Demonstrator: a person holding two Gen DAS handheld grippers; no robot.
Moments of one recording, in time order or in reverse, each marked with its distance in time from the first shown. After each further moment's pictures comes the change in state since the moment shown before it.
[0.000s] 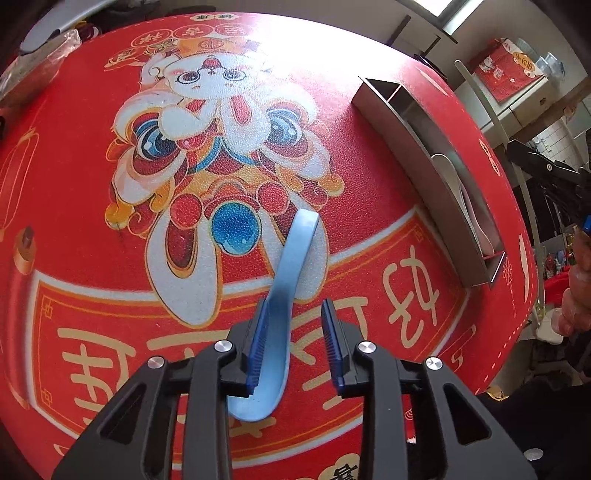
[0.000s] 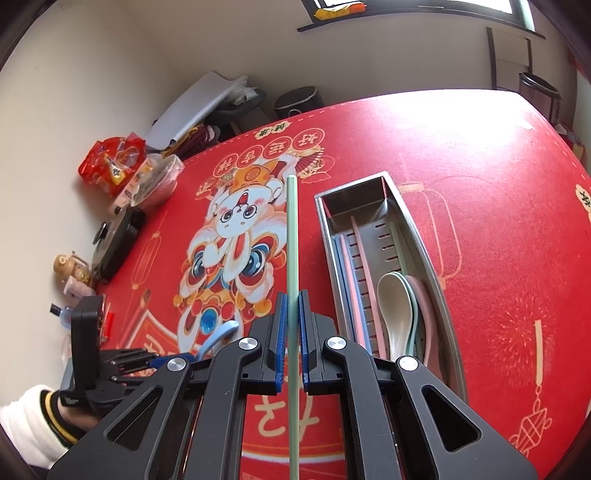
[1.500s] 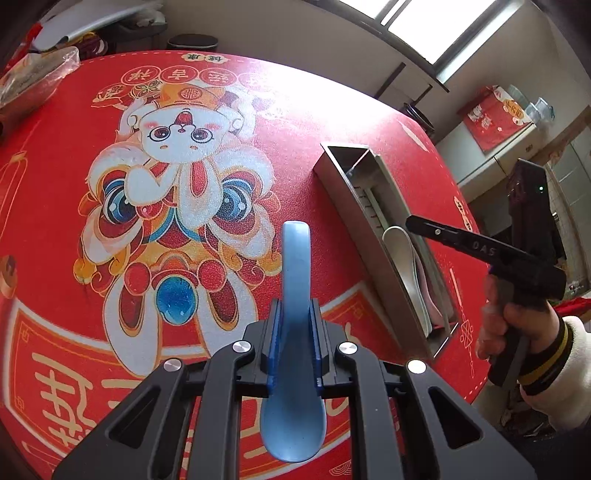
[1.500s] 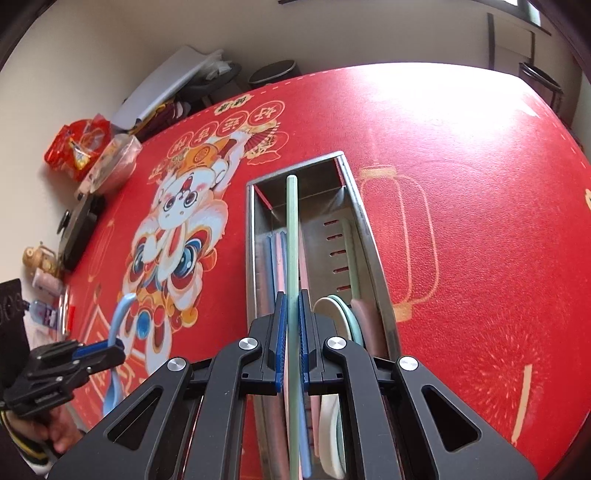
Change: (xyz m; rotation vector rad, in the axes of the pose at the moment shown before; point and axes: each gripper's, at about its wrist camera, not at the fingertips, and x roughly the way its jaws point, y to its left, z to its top) left arm -0.016 -0.036 0.035 -0.101 -0.170 -0.084; right arm 0.066 -0.056 0.025 -0.017 0.115 -0.067
